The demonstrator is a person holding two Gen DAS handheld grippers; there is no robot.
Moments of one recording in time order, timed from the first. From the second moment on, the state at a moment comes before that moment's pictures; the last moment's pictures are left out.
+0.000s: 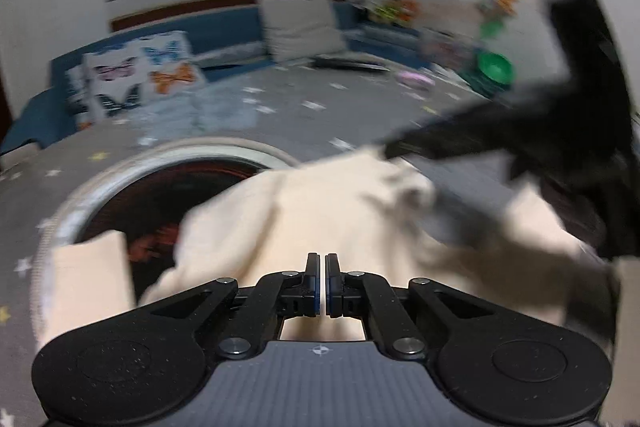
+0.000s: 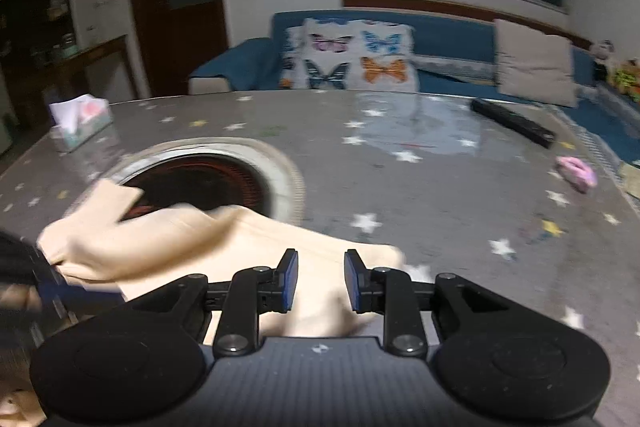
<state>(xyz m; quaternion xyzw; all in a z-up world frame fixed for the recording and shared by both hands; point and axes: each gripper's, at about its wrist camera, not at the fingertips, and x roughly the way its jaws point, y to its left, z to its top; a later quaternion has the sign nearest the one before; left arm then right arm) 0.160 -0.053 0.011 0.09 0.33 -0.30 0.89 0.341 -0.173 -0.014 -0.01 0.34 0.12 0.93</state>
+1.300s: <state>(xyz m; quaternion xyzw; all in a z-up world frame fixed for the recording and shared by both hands) 0.264 0.039 -0.001 -0.01 0.35 -0.10 0.93 0.386 -0.193 -0.045 0.03 0.39 0.10 0.92</state>
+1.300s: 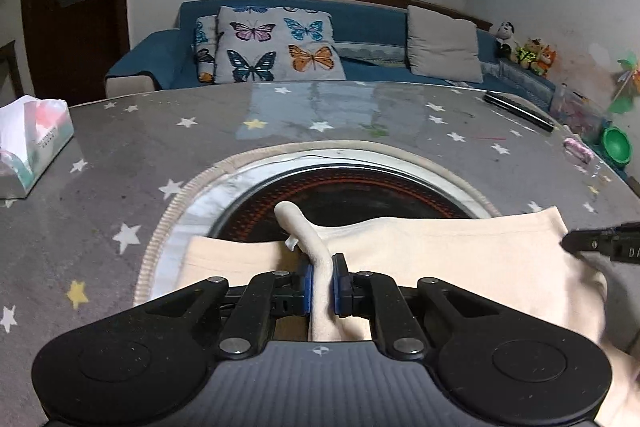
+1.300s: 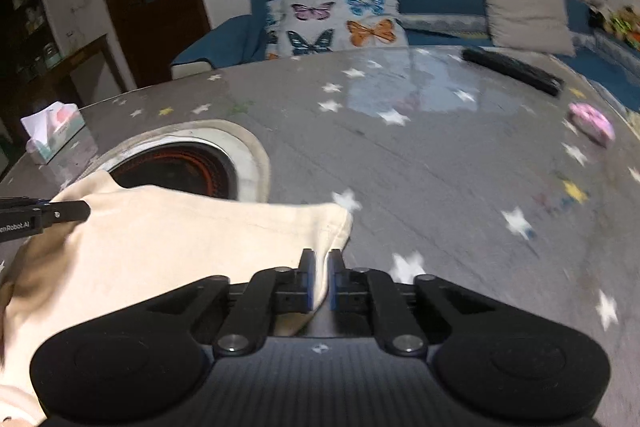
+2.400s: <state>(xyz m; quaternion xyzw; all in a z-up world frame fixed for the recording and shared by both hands) 0.176 0.029 0.017 0.05 0.35 -0.14 0.93 0.259 -0.082 0.004 -0.16 0.37 0.34 0.85</state>
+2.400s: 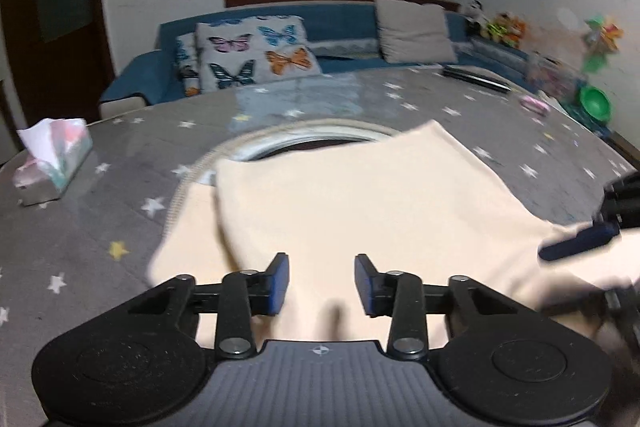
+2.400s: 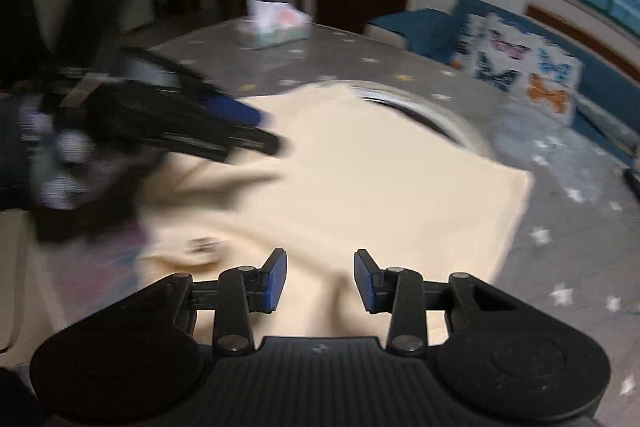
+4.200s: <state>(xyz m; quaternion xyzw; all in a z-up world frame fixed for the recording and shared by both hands) 0.090 -0.064 -0.010 0.08 0.33 -0.26 0.91 0.183 -0.323 -0.035 0.04 0.39 -0.04 0.92</state>
